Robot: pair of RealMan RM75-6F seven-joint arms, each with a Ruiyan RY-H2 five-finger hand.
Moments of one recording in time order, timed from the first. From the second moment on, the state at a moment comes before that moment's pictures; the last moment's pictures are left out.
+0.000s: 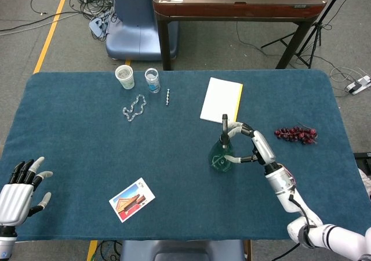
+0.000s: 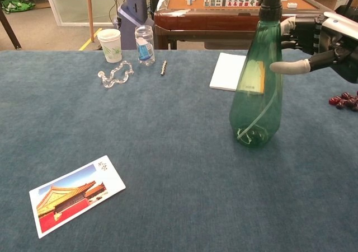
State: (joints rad) left arm -0.09 -1.12 0.00 -1.60 1.57 1.50 0.13; right arm 0.56 -1.53 0.14 -1.26 -1.52 1.25 0.91
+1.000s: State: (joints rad) left arm -0.10 -1.12 -0.01 -1.62 1.57 1.48 0.15; right arm 0.44 -1.26 0.03 -1.48 -1.53 1.26 0.39
